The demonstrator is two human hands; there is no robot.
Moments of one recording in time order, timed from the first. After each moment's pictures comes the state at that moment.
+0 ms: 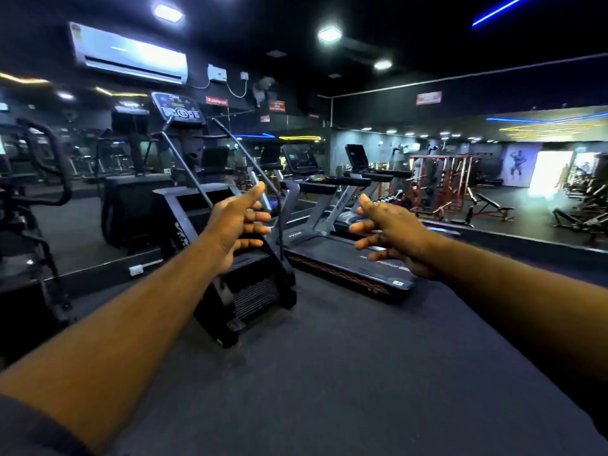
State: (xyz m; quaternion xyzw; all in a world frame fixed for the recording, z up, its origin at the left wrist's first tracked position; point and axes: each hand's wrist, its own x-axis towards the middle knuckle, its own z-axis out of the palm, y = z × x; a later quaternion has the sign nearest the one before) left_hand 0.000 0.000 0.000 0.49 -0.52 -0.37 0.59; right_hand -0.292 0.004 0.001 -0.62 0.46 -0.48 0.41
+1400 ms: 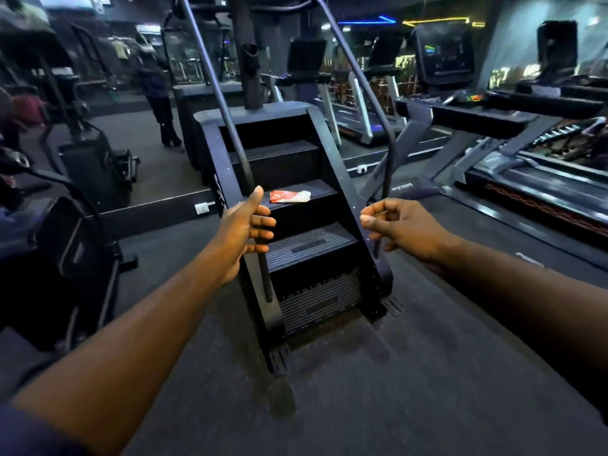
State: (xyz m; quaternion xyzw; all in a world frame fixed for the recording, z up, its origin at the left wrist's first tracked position) left_hand 0.289 -0.939 -0.172 0.62 -0.37 -0.36 0.59; right_hand 0.005 -1.060 -0.162 -0.74 0.39 -0.31 0.45
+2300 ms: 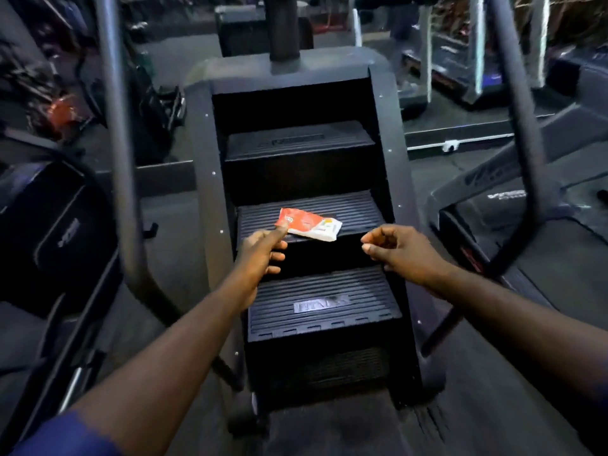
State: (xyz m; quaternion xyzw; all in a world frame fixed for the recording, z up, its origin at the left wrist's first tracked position) left_hand 0.460 -1.491 -0.302 0.72 -0.19 -0.34 0.58; right_hand 0.239 -1.679 -0.285 -0.82 0.34 -0.15 0.44
